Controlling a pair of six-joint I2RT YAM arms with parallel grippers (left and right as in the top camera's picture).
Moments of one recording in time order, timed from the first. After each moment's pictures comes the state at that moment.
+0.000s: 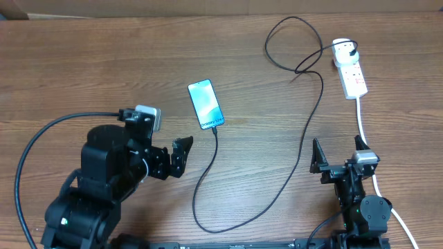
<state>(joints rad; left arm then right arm) -0.30 0.81 1.04 -0.88 0.16 -0.18 -0.01 0.01 0.02 -0.03 -0.09 0.02</state>
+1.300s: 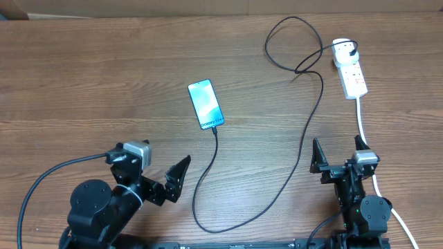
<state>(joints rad) -0.23 0.41 0.71 -0.64 0.28 -0.16 -0.01 0.01 0.02 -0.03 -0.09 0.02</state>
